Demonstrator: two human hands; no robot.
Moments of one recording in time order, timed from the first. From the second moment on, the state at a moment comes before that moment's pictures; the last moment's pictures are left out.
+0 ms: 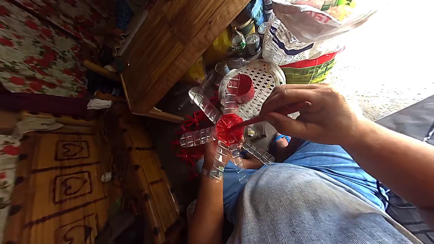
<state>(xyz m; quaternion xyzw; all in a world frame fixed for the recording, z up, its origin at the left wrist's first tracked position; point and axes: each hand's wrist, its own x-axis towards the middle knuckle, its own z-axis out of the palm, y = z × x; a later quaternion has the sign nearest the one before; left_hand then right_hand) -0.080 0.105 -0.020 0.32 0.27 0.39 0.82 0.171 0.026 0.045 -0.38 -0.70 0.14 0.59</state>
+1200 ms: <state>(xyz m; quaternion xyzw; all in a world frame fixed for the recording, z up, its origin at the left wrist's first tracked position) -0.082 0.104 -0.032 0.39 0.29 0.44 0.75 0.183 0.027 0.049 -0.33 -0.81 0.05 0.48</state>
